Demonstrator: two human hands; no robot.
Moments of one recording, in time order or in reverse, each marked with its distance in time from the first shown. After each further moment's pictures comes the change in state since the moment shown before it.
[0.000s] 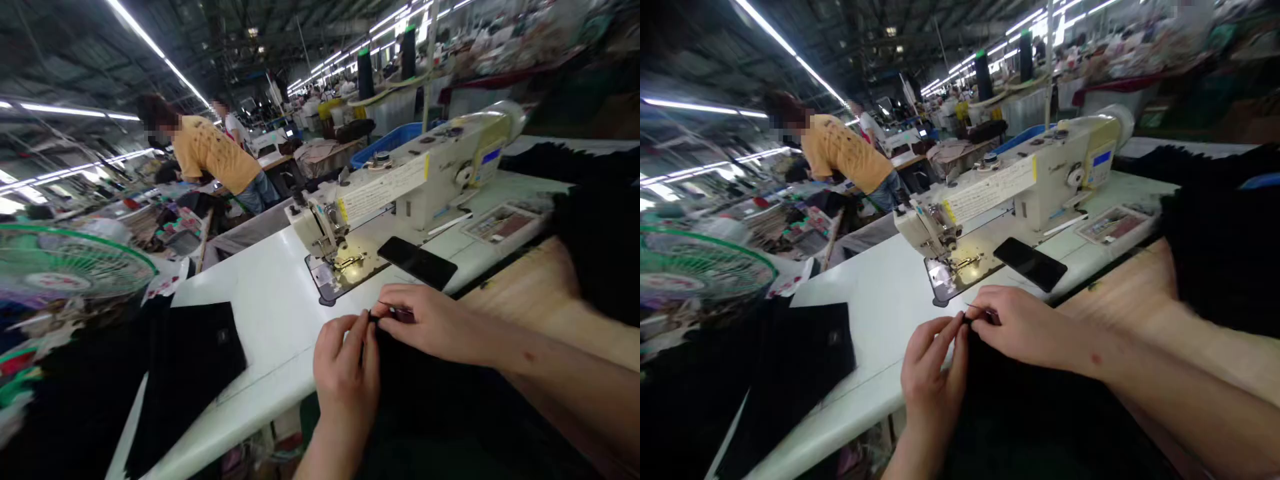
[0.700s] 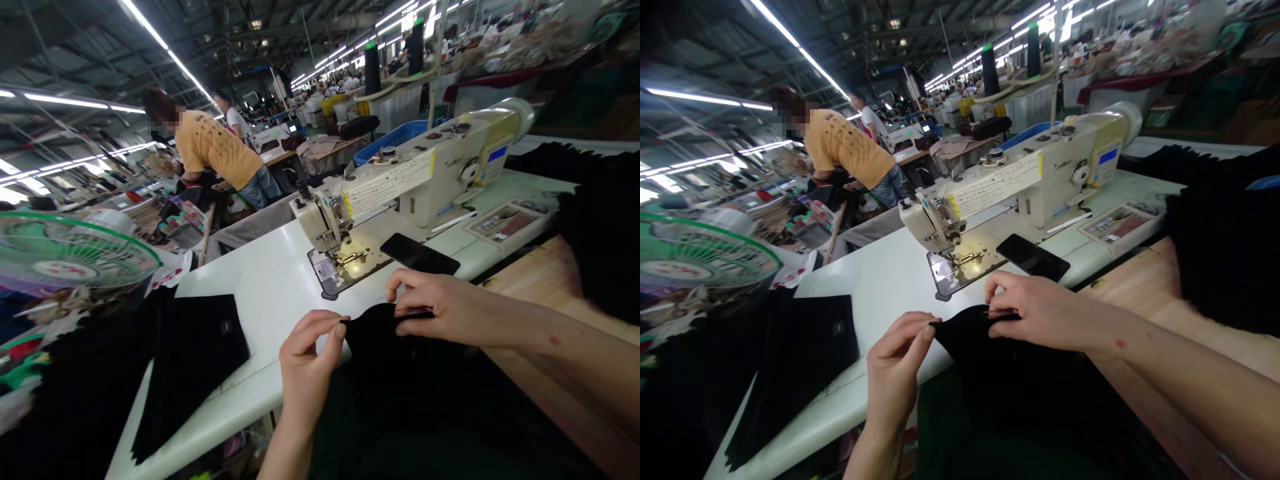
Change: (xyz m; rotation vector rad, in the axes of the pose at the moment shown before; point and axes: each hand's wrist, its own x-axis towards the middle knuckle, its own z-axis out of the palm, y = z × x) left_hand 0.005 -0.029 -0.035 -0.540 -0.060 -0.476; right_hand -0.006 0.017 -0.024 -0.204 -0.195 -0.090
